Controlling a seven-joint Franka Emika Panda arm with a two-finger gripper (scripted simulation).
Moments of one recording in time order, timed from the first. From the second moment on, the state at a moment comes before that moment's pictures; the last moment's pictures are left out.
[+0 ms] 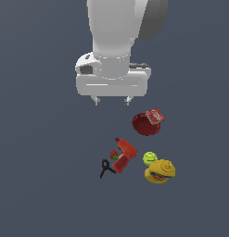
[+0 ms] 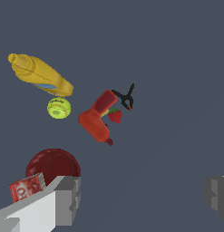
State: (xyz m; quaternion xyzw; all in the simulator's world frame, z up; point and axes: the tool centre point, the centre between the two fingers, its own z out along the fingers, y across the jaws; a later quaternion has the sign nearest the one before) arm 0.011 -0.006 0.325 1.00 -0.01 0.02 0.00
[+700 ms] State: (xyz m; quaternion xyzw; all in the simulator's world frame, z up) arm 0.006 -0.001 0.312 1.00 -0.02 0.00 -0.01
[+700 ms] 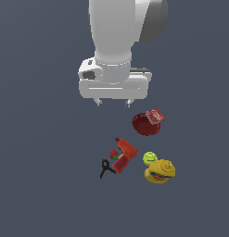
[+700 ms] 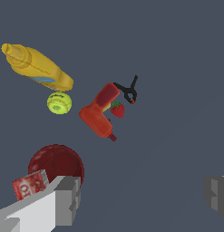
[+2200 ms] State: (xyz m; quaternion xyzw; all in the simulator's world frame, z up) arm 0.043 0.039 0.266 0.98 -0.19 0.00 -0.01
